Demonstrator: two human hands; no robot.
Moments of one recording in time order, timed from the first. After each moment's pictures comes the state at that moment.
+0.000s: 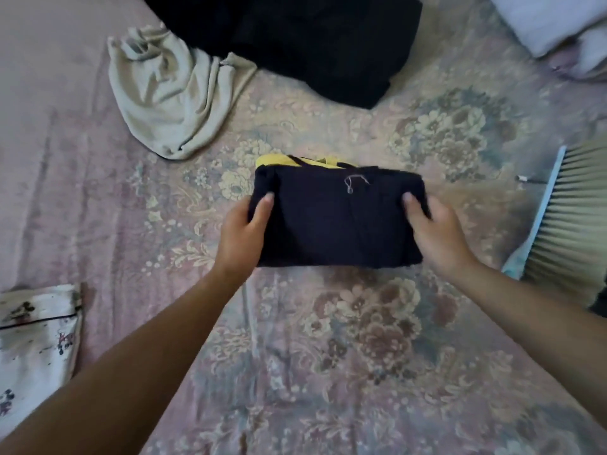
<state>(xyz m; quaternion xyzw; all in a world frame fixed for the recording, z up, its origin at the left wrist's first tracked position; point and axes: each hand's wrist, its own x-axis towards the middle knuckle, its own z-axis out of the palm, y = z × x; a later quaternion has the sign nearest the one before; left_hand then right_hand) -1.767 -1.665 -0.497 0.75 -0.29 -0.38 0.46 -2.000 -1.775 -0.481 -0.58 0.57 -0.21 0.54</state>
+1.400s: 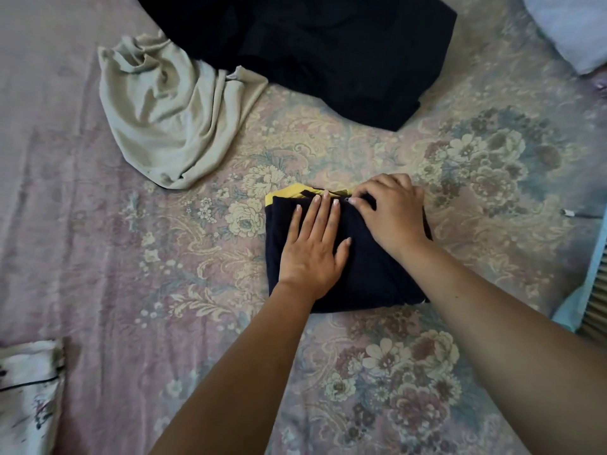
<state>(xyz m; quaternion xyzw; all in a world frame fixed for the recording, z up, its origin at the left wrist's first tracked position) -1.787 -1.736 -0.596 0.76 -0.65 -0.05 0.06 -1.889 -1.842 -0.544 -0.83 0.53 -0.08 0.18</state>
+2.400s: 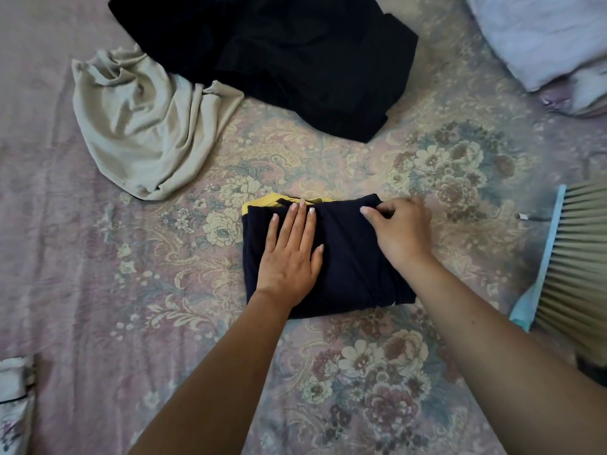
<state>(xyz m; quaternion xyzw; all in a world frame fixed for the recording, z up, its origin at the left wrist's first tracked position) -1.788 -1.733 -0.593 0.75 -0.65 0.01 0.08 -1.928 -1.844 -0.526 -0.67 0.69 -0.05 0.26</state>
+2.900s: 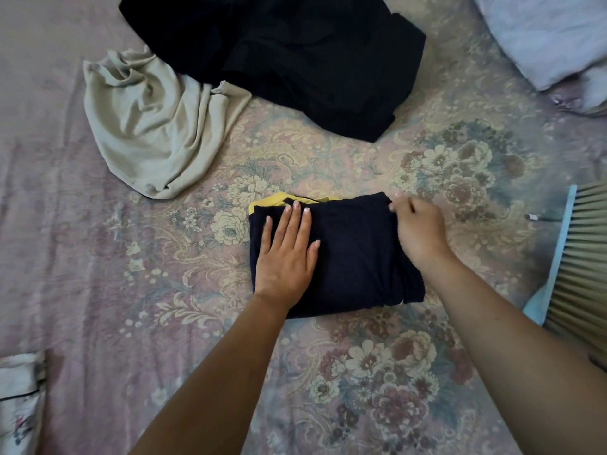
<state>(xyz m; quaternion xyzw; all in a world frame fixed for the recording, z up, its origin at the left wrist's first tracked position) -1.778 -1.727 -0.591 0.77 -0.63 0.01 0.11 -1.937 -1.846 -0.518 -0.58 0.69 -0.16 0.39</state>
